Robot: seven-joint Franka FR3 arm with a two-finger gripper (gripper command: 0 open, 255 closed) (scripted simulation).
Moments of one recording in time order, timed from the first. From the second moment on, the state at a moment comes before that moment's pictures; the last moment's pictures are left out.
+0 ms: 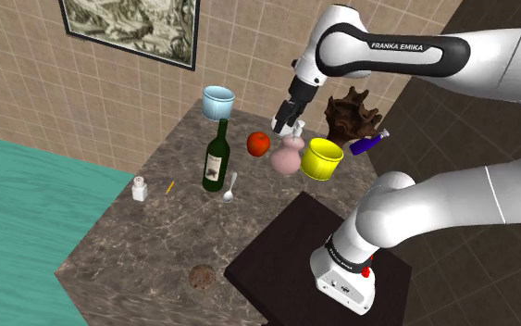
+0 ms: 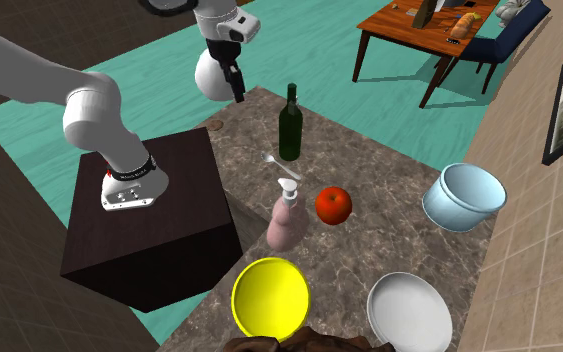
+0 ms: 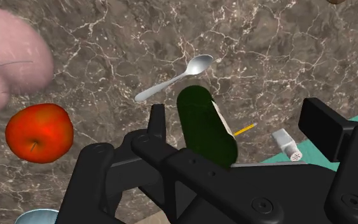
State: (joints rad) arm -0.03 -0.67 -0.14 -2.54 0.03 1.93 -0.21
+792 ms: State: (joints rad) arm -0.05 -0.36 -0.33 -2.57 0.03 2.41 -0.44
